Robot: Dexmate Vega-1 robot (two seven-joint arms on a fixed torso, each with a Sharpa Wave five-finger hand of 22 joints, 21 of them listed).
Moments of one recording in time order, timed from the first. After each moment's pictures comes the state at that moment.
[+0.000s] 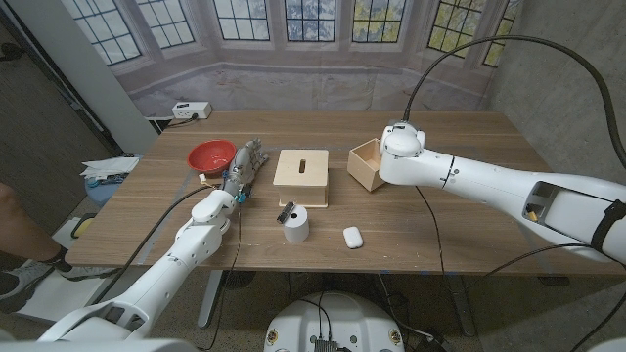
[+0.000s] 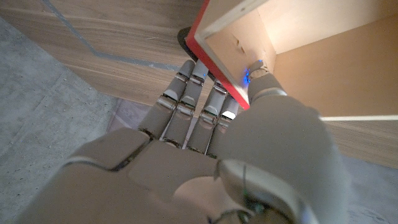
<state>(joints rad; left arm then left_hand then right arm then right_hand) 0.88 0.45 0.31 -1.24 -0.63 -0.27 -0.07 0.26 0.17 0.63 0.08 0.17 0.02 0.06 0.19 0.17 -0.06 0.11 0.20 0.18 -0.04 0.12 0.18 0.17 0.12 0.10 0.20 0.17 -0.17 -0.59 -1.25 -1.78 -0.43 -1.39 0.25 1.11 0.06 0.29 -0.16 0.18 0.96 -0.09 0.29 0.20 0.96 -0.14 0.51 0.28 0.83 -0.10 0.38 0.25 0.75 -0.08 0.21 0.17</state>
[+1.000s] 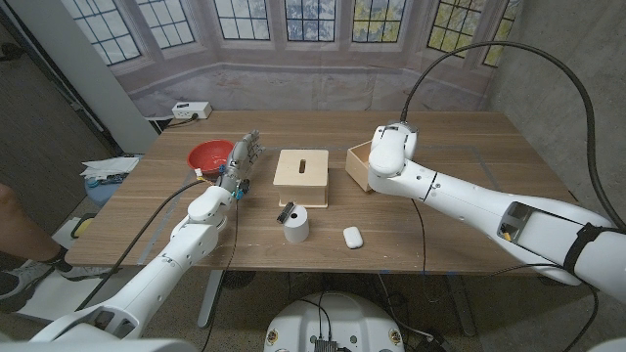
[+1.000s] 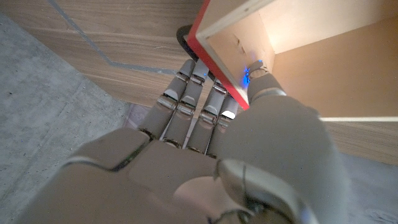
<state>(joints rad) 0.90 0.48 0.31 -1.32 -0.59 -0.30 -0.03 0.25 0.17 0.63 0.08 0.17 0.02 0.06 0.19 0.17 -0.06 0.11 0.20 0.18 -0.04 0.12 0.18 0.17 0.12 0.10 0.20 0.17 -0.32 -0.45 -1.12 -1.69 -1.03 -1.40 0.70 1.11 0.07 0.29 -0.16 0.18 0.96 -0.08 0.28 0.20 0.97 -0.13 0.51 0.28 0.84 -0.11 0.38 0.25 0.76 -0.08 0.21 0.17</state>
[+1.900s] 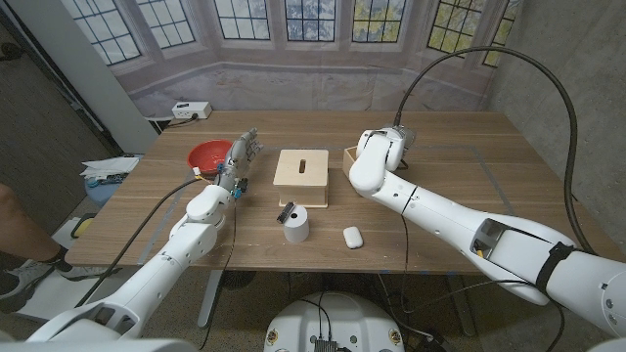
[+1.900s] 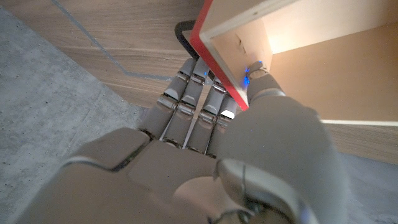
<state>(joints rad) 0.88 0.48 0.32 -1.28 -0.57 -0.34 -0.04 0.25 0.17 0.64 0.07 0.17 0.02 0.06 0.19 0.17 -0.05 0.11 0.20 0.18 -0.03 0.12 0.18 0.17 0.12 0.10 0.20 0.17 -0.42 -0.30 -1.02 -1.58 -1.51 -1.40 1.00 1.11 0.08 0.28 -0.15 0.18 0.97 -0.06 0.27 0.20 0.98 -0.12 0.51 0.28 0.86 -0.11 0.38 0.25 0.78 -0.08 0.22 0.17</state>
